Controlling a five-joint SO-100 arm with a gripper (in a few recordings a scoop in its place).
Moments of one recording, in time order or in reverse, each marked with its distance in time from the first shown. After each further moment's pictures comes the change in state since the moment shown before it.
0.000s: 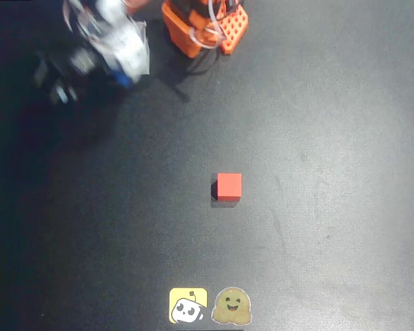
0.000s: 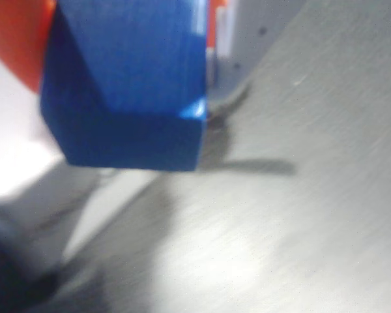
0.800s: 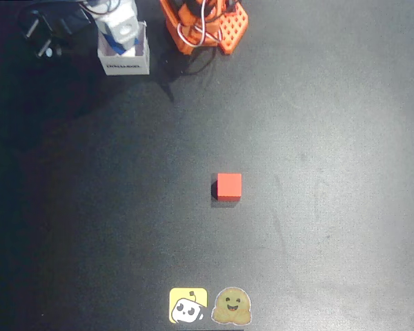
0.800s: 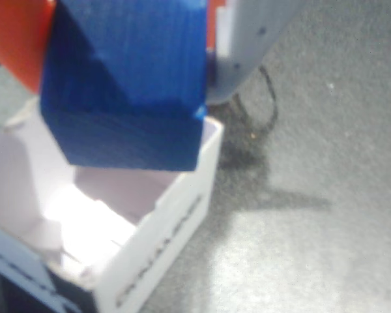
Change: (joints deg) arm 11.2 8.0 8.3 0.4 -3.3
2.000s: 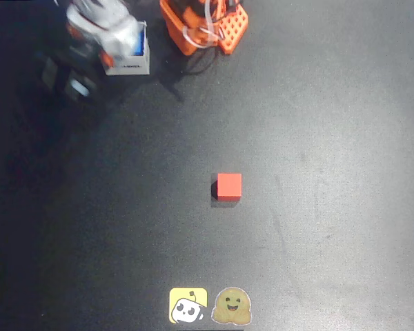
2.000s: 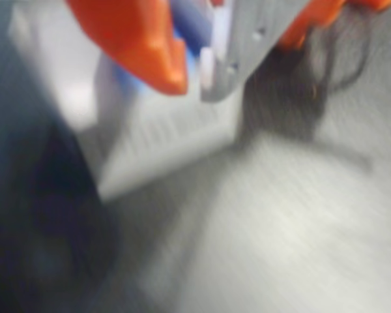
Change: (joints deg) arm -16.6 -2.7 -2.4 -11.9 -20.8
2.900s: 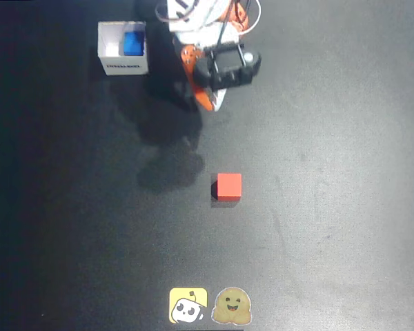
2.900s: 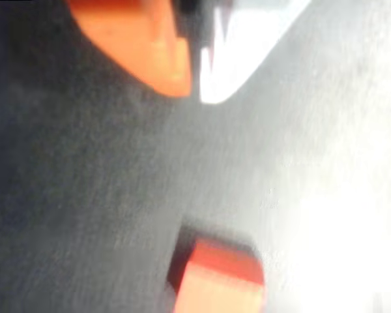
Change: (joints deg) arm -48.7 55.2 35.3 -11.3 12.7
